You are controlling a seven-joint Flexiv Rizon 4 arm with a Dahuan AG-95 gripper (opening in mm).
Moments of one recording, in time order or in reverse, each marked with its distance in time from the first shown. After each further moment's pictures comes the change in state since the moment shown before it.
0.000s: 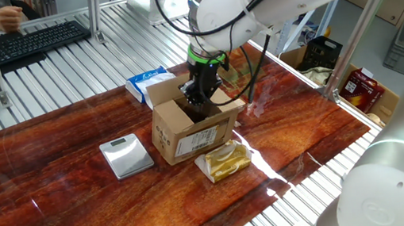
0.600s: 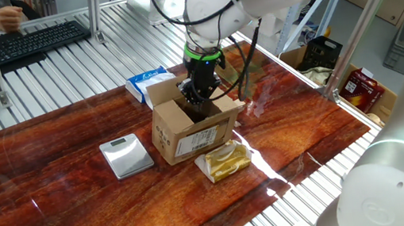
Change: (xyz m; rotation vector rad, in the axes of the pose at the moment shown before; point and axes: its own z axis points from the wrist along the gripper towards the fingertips) arm -0.001 0.000 0.001 0.013 0.026 0.034
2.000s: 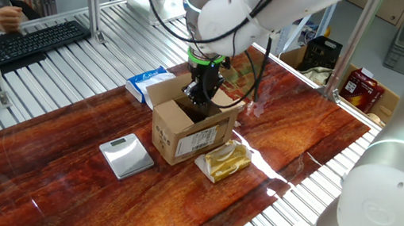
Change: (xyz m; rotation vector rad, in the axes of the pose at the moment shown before) arm 0.002 -0.013 0.001 0.091 -0.053 -0.175
